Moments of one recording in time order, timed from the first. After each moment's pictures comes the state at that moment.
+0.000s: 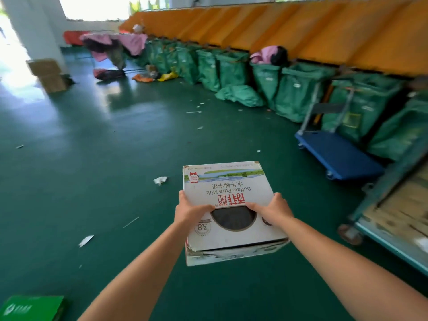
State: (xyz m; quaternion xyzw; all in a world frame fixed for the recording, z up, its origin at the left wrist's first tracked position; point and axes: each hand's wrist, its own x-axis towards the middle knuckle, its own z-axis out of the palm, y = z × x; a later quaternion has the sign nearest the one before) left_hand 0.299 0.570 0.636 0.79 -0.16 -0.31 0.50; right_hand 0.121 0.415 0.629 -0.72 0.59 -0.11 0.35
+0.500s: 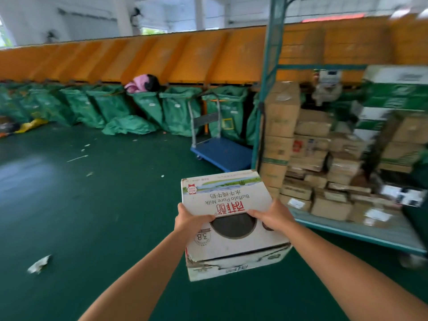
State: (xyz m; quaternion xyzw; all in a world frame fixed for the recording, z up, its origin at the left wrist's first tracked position) left_hand -0.002 0.341 0.674 0.73 -0.37 -0.43 0.39; right_hand -0.236 0.296 0.661 -0.56 0.71 -0.25 0.35
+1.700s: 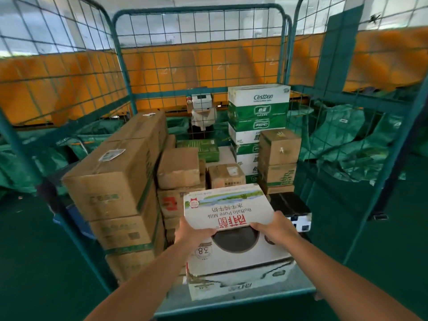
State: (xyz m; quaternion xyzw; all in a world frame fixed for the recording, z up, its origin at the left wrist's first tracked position) left_hand -0.622 -0.131 0.668 0.63 -0.58 -0.45 0.27; right_hand -0.848 -0.062 0.650 -0.36 0.84 -0.32 0.27
